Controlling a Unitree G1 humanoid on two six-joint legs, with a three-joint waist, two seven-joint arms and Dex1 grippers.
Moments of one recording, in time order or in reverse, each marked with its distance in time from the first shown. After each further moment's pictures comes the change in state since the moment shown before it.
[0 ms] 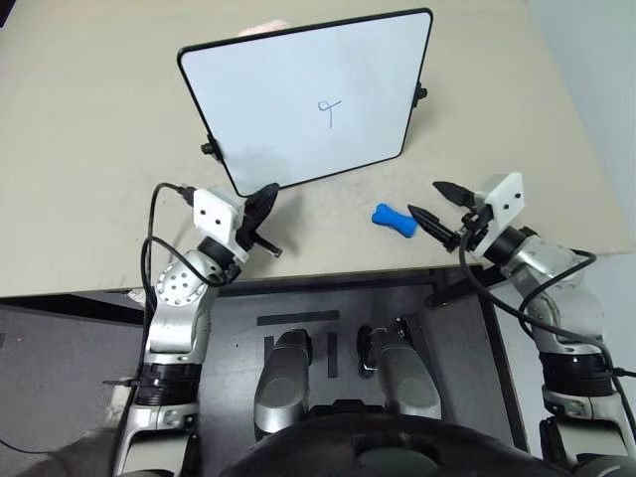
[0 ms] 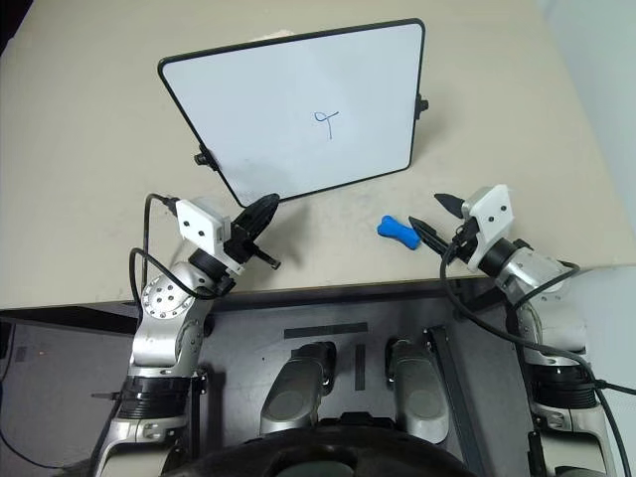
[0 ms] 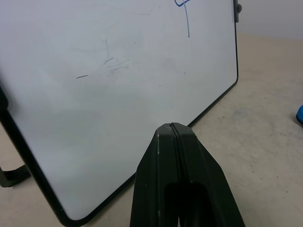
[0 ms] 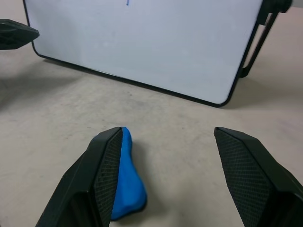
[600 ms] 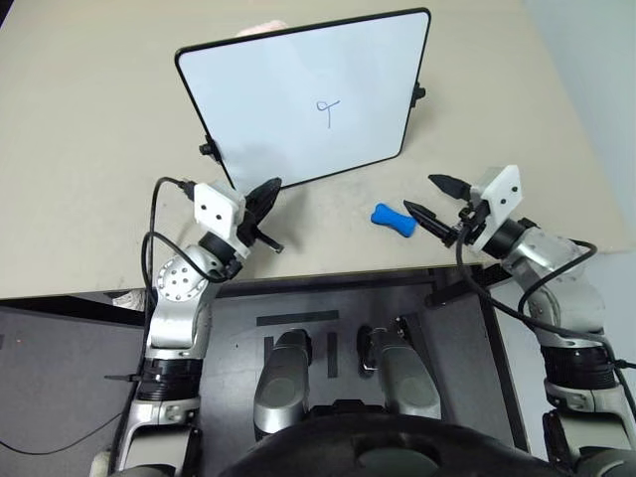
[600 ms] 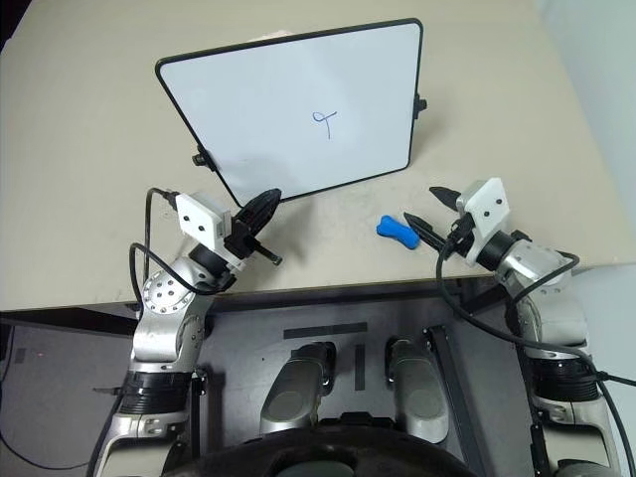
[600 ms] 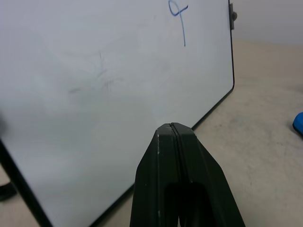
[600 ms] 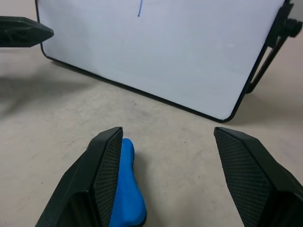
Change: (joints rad) left arm -0.005 -0.017 -0.002 0.001 0.001 0.002 0.005; right arm -0.049 -0.053 0.030 0.001 -0.008 0.000 0.032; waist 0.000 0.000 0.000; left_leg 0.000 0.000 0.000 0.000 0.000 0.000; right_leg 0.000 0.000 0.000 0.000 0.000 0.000
